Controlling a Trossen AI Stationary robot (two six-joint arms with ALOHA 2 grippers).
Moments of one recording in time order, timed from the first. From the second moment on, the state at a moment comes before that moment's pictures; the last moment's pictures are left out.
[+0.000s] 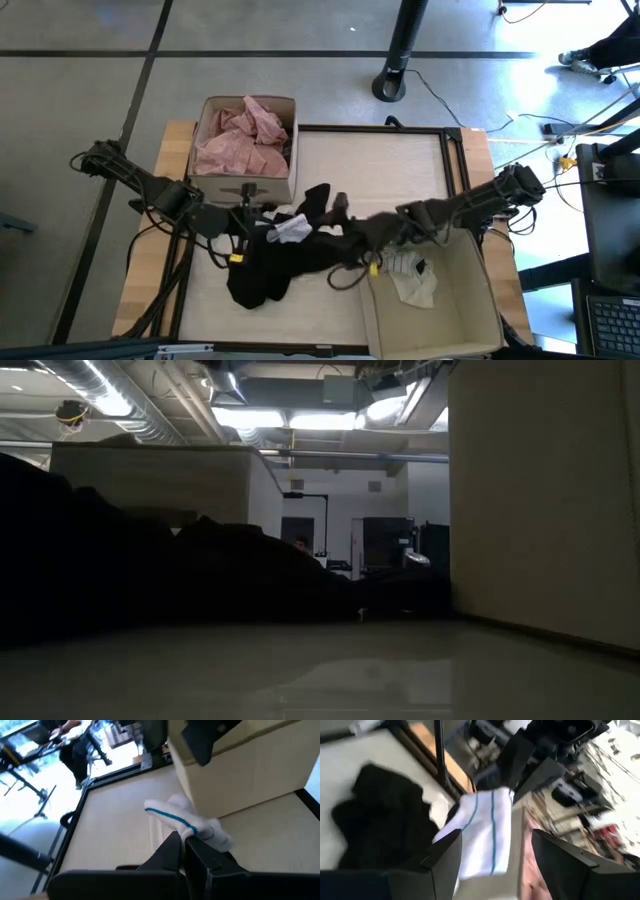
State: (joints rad) left arm -0.50 1.12 1.10 -0.51 -0.56 0.06; right arm 0.36 1.61 1.42 -0.13 0.38 -0.77
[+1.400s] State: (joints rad) left arm -0.52 1.09 1.09 -1.14 -0.51 -0.64; right arm 0.65 1.50 1.65 -0.98 0.48 -0.32
